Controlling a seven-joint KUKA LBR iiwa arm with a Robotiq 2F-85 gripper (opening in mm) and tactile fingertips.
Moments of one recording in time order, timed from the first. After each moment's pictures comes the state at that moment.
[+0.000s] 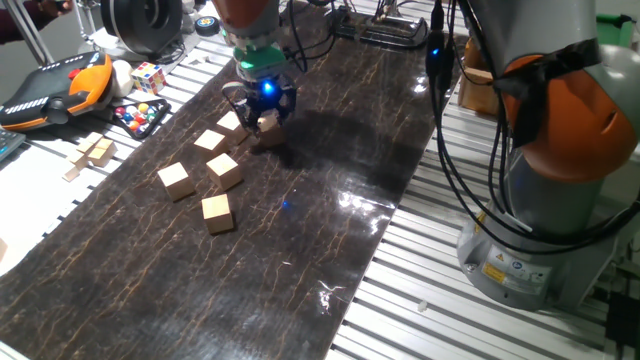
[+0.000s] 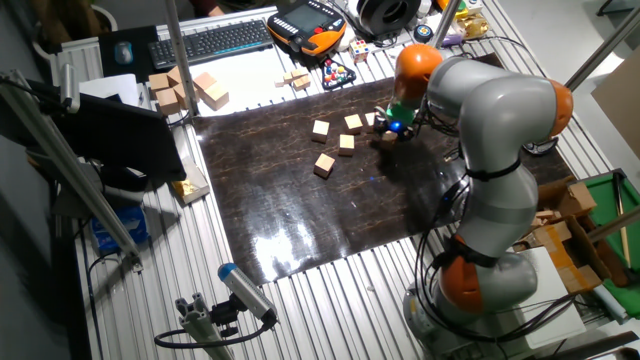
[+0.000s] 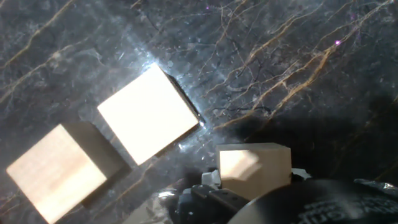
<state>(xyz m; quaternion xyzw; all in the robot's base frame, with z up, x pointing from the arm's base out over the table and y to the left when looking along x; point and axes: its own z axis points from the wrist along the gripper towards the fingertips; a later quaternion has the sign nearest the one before) 0.571 -0.081 0.052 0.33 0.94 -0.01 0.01</state>
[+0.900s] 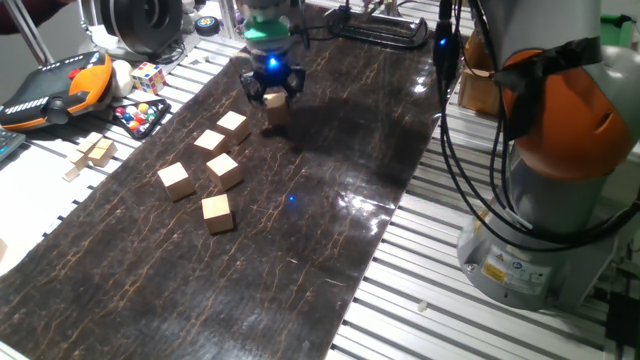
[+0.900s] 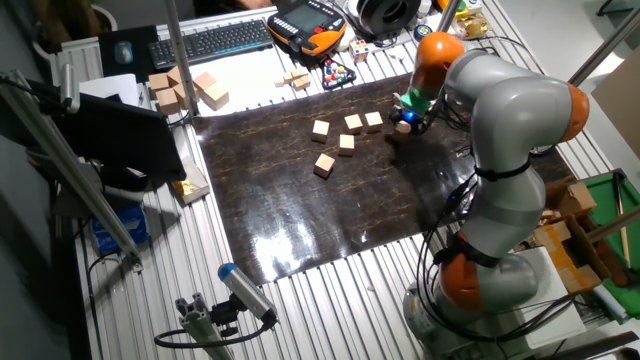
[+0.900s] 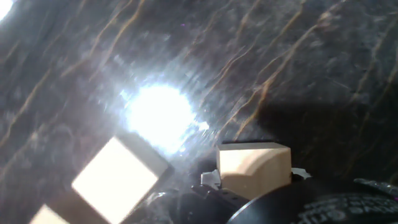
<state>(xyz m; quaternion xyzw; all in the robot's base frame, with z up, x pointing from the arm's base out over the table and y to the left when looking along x) 0.575 -0.125 0.080 0.45 0.89 0.01 0.02</state>
